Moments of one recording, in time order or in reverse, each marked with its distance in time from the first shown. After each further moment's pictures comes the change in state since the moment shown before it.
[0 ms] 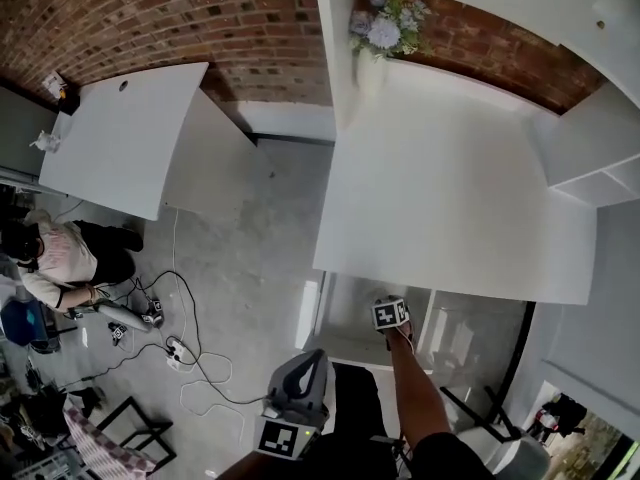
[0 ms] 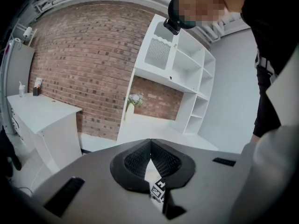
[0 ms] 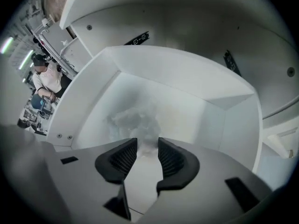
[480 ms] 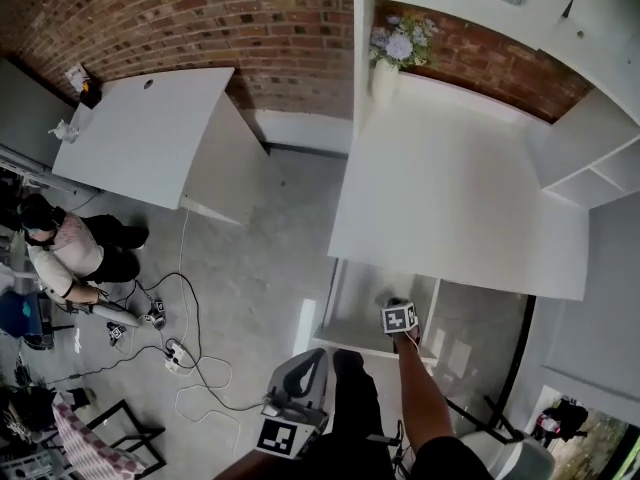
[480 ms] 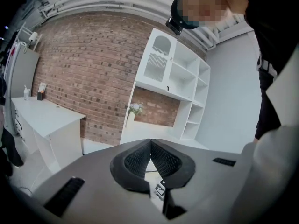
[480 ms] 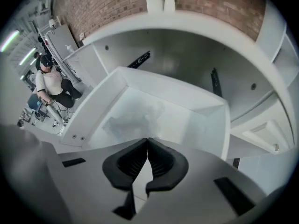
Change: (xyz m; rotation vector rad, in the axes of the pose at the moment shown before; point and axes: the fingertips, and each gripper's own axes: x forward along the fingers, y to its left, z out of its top) left arm -0.084 -0.003 0.002 0.005 -0.078 -0.006; right arm -0.054 0.017 -0.007 -0.007 -0.131 -0.067
